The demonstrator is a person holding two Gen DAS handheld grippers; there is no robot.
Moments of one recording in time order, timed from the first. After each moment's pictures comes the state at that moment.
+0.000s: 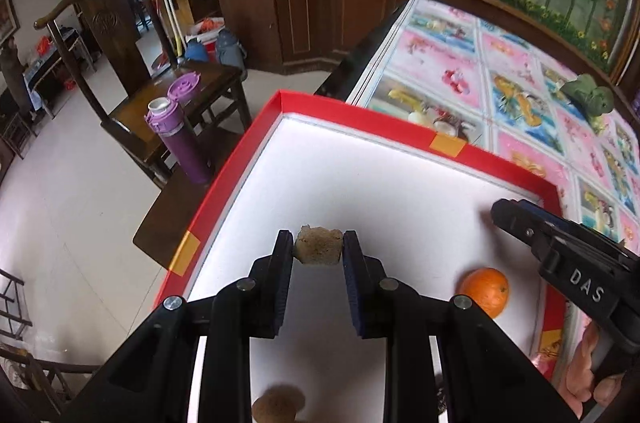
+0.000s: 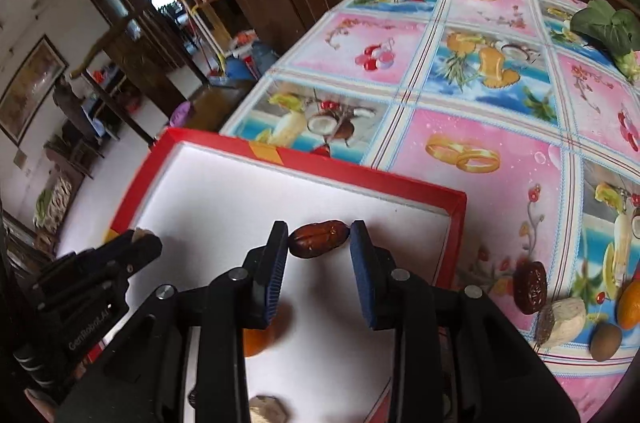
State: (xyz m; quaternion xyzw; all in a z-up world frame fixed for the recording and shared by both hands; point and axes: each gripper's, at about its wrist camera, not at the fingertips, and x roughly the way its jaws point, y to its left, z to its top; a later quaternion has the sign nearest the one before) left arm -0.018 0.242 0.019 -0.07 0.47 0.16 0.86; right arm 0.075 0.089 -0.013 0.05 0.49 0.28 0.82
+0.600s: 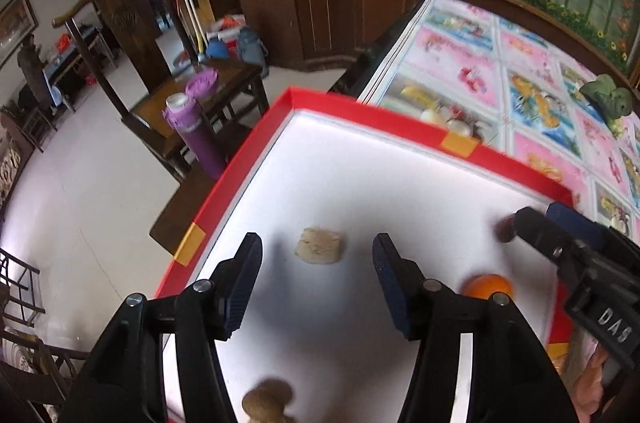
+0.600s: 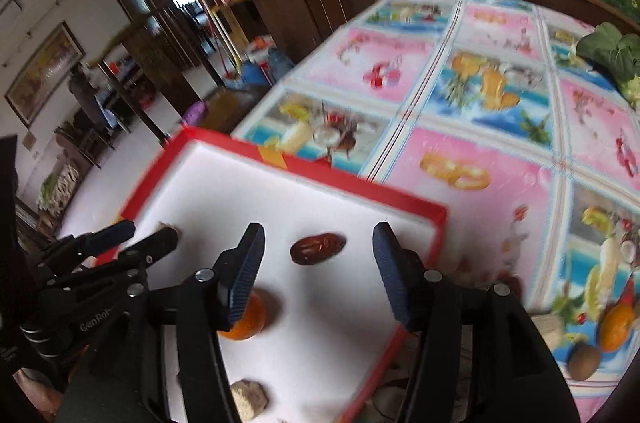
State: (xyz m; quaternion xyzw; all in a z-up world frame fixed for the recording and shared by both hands) left arm -0.022 0.227 0.030 -0.06 0.47 0.20 0.86; right arm 0.068 0.066 0.007 0.04 0.45 0.31 0.84
